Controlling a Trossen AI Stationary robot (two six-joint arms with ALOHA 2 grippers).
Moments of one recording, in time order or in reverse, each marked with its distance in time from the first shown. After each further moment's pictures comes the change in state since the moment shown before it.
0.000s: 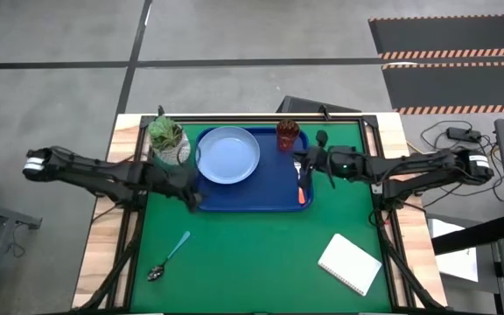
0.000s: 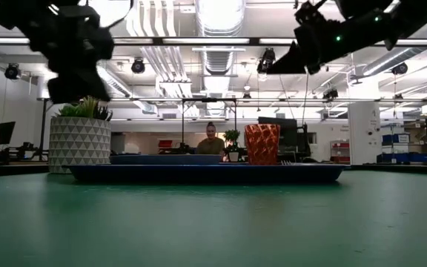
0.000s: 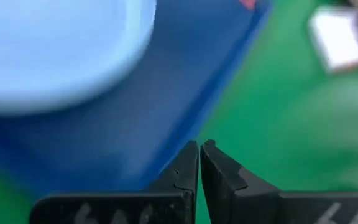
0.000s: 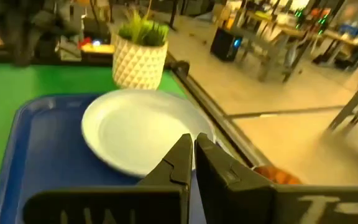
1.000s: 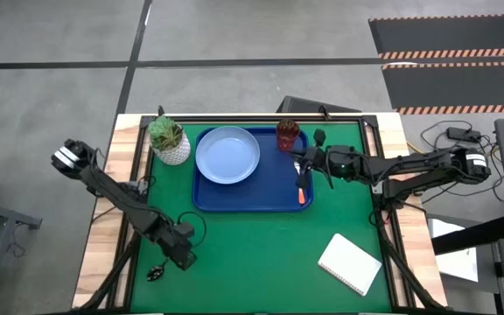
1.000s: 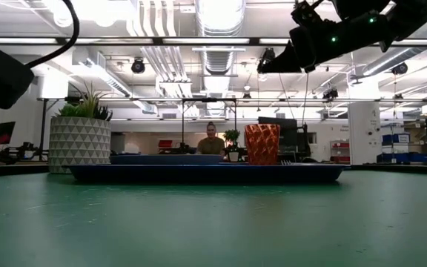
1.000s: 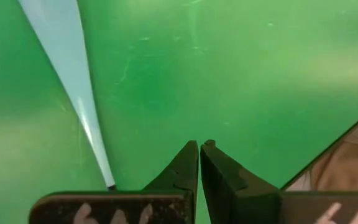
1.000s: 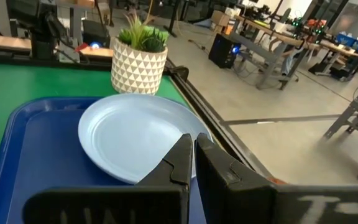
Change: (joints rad) left arm -0.580 0.427 0.057 0.032 0.276 -0.755; right arm -0.002 0.042 0.008 0.060 0.002 -0.041
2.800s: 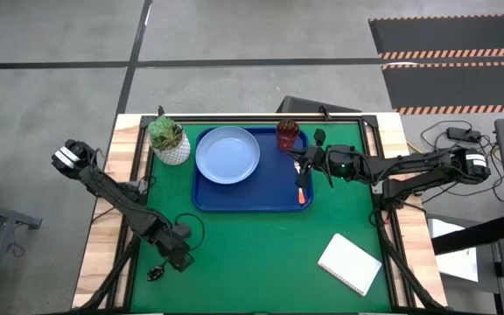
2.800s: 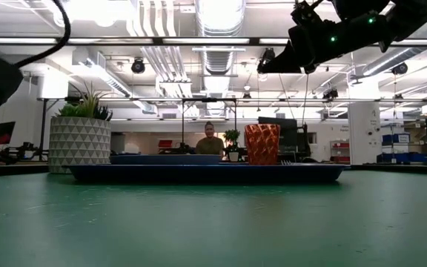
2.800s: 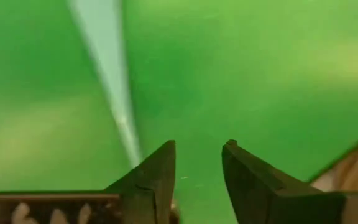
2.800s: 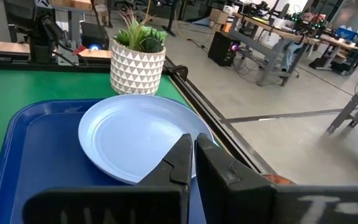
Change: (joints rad) left arm -0.029 0.002 0.015 -0.088 0.015 -0.006; right arm -0.004 0.001 0.000 0.003 0.000 0.031
